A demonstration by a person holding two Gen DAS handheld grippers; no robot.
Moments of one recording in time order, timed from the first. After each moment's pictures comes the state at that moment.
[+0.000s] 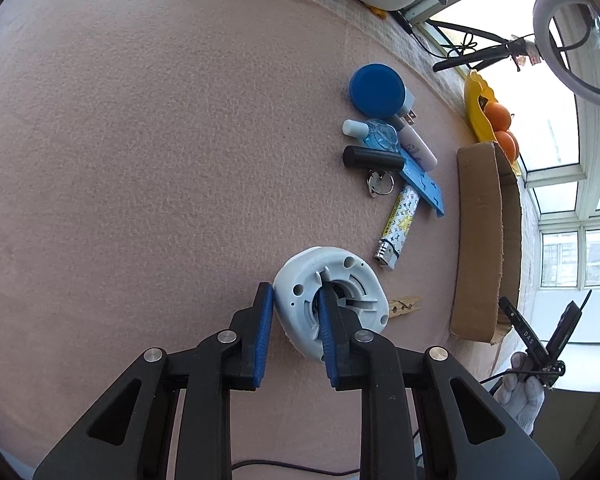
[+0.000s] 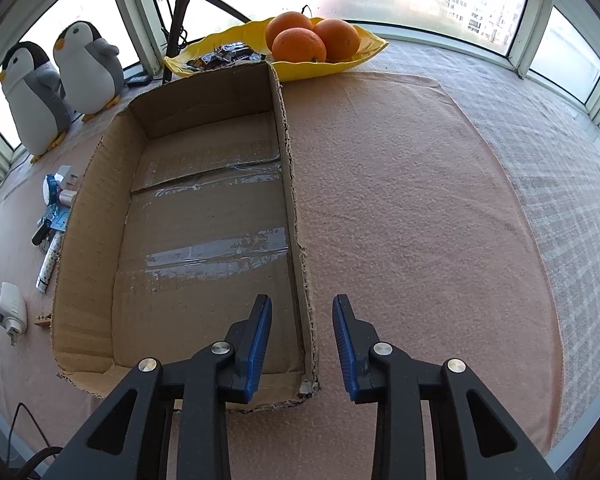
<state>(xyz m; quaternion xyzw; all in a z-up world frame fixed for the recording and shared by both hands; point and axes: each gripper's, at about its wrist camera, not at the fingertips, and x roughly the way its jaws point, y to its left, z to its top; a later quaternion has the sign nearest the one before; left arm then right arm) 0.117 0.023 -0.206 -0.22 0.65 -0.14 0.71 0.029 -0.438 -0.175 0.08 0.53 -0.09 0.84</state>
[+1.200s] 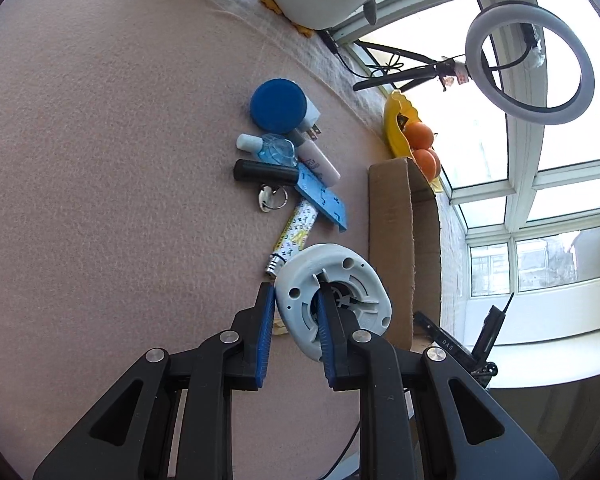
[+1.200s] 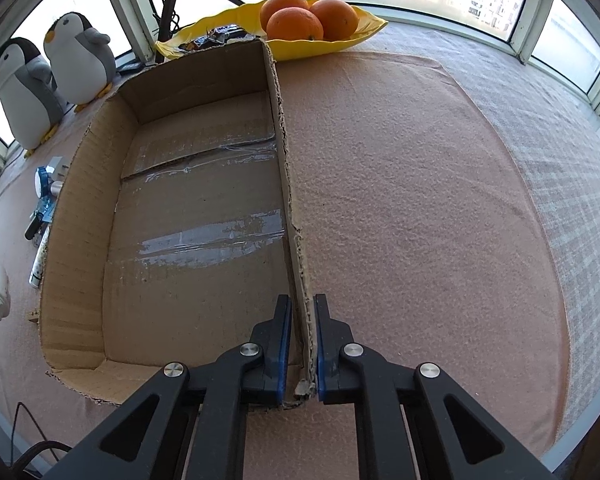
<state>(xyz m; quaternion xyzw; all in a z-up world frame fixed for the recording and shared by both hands) 0.122 -0.010 -0.185 -0.30 0.59 -0.25 0.71 0.032 -0.438 -0.188 0.10 0.55 -0.09 0.82</state>
